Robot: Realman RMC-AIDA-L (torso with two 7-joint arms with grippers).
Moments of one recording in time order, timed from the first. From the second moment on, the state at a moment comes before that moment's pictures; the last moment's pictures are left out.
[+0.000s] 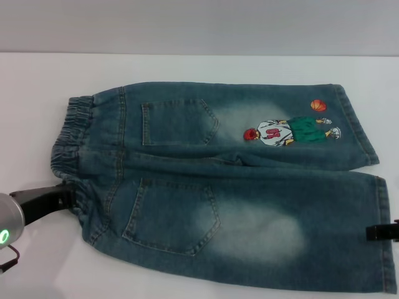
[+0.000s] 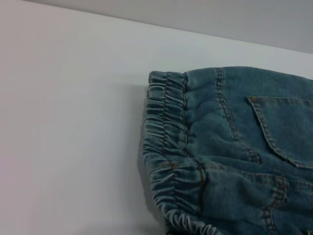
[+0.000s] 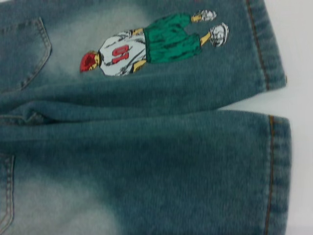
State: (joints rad) left arm 0.09 -1.78 -1.02 -1.74 -0.16 0.66 2.44; right arm -0.05 2.09 -1.39 -1.77 0.68 1.48 -0.13
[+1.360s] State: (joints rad) left arm 0.08 -1.79 -1.03 -1.73 -0.12 0.66 2.44; right arm -0.09 2.09 -1.42 -1.76 0.65 1.50 -0.11
